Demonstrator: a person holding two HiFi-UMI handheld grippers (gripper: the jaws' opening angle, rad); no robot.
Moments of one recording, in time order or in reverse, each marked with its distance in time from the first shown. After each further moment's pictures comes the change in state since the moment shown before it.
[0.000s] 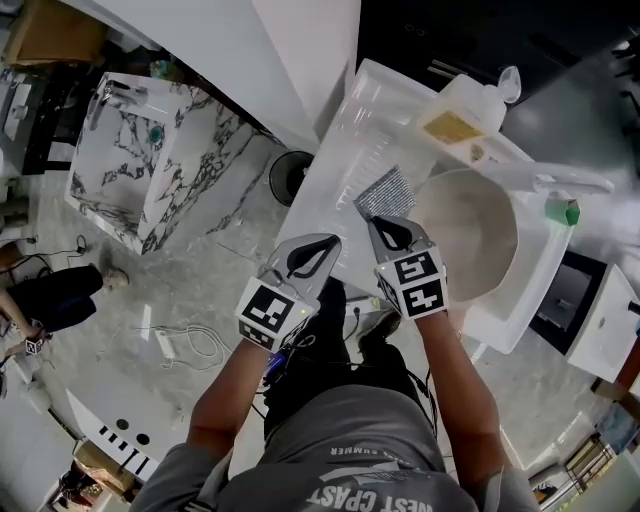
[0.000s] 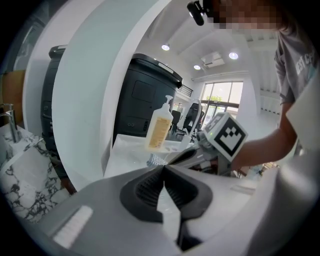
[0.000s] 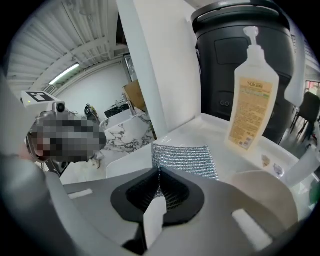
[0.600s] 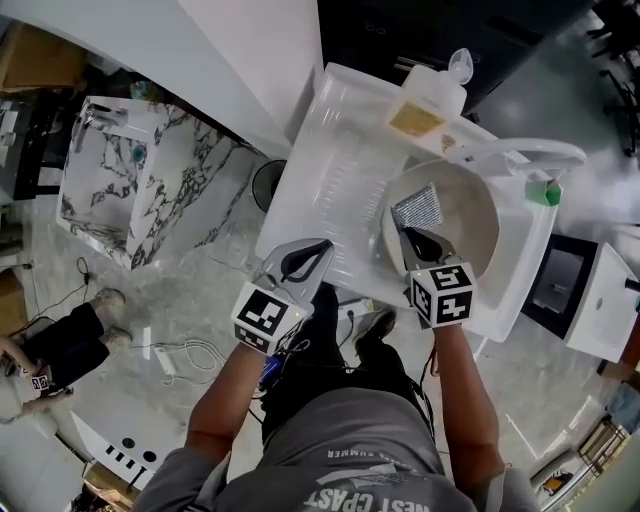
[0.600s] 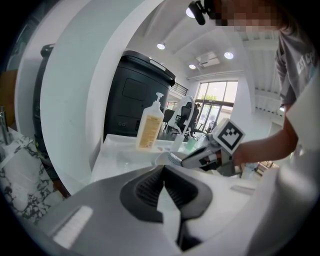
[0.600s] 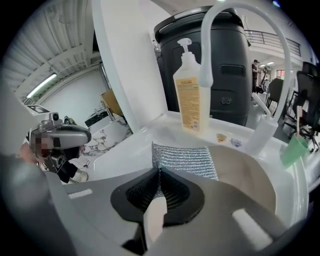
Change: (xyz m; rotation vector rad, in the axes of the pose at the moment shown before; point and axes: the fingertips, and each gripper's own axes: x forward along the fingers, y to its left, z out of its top) left arm 0.017 -0.033 0.004 0.028 0.011 -0.052; right arm -0.073 -0.075 -0.057 0.194 -0.020 -0.164
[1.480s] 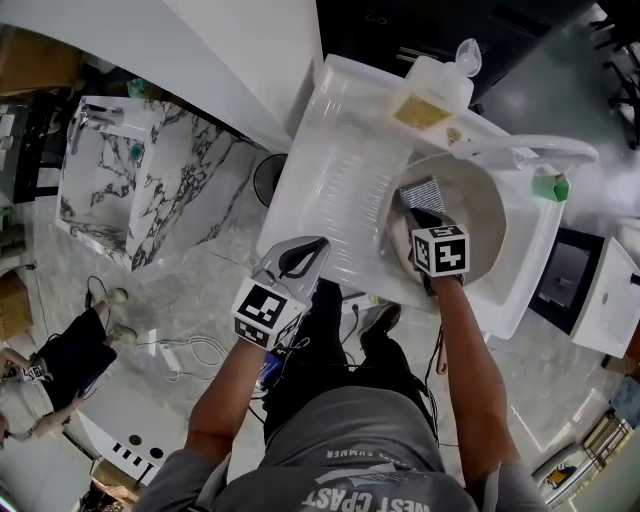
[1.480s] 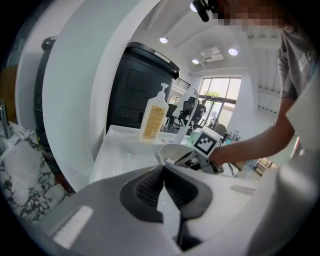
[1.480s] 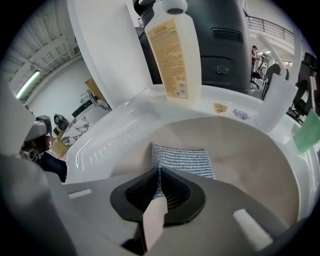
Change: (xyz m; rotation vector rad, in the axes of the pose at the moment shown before) left arm 0.007 0.017 -0.029 -0.022 0.063 0.005; right arm 0.078 -0.054 -0.048 0.067 0.184 -0.051
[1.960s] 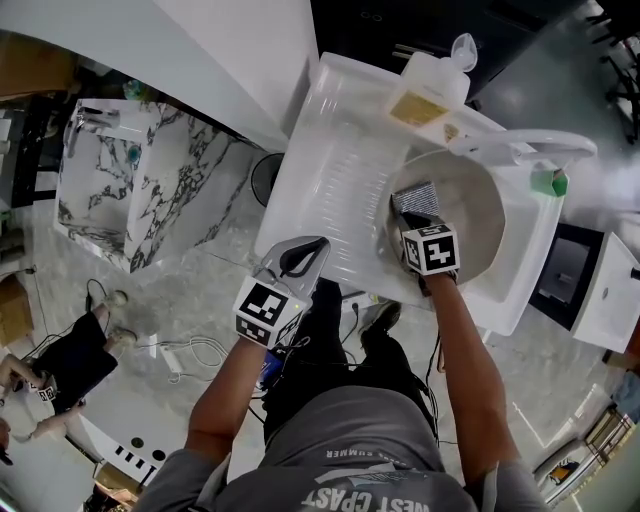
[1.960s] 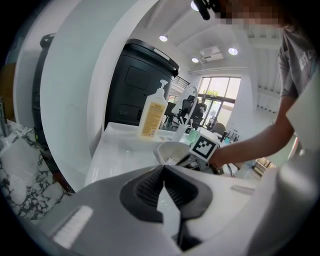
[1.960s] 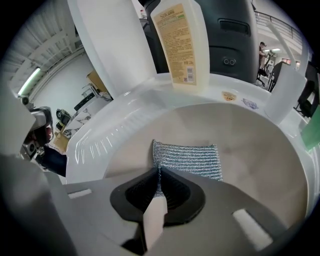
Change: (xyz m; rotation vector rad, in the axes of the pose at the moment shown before) left arm 0.006 -0.003 -0.008 -0.001 0.019 -0.016; right arm 0.015 0.012 -0.022 -0.029 0.073 0.028
